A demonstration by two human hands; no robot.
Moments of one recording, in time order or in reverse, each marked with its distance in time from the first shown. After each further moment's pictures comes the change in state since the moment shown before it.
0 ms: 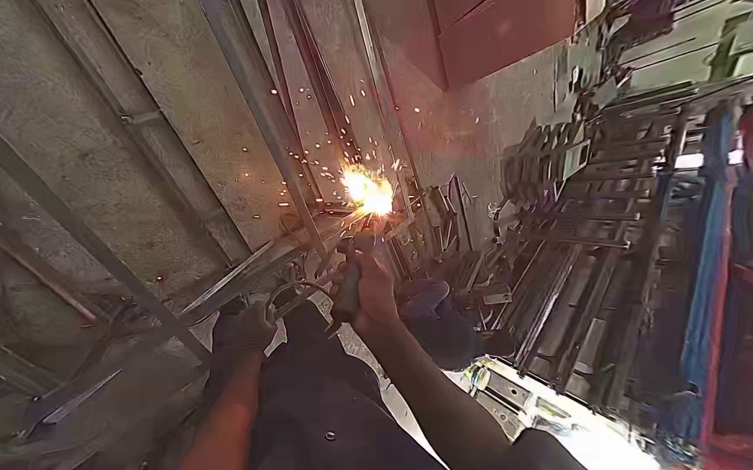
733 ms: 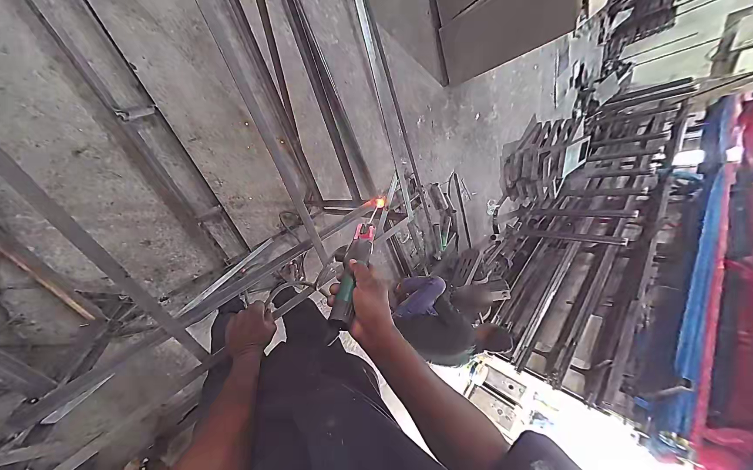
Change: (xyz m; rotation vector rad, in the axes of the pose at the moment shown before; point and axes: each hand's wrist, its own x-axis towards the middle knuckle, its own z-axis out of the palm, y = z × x) left_hand 0.002 0.005 -0.002 0.077 0.031 0.020; right_hand 0.000 0.009 -0.002 -0.035 0.070 0.029
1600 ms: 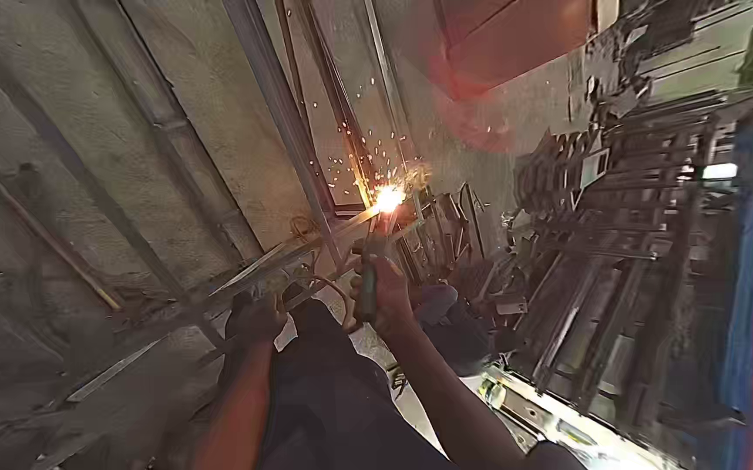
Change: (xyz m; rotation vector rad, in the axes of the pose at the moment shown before) left_hand -0.005 -0.009 0.010 -0.058 0.063 0.022; right_hand 0.002 0.008 -0.038 0.029 -0.170 -0.087
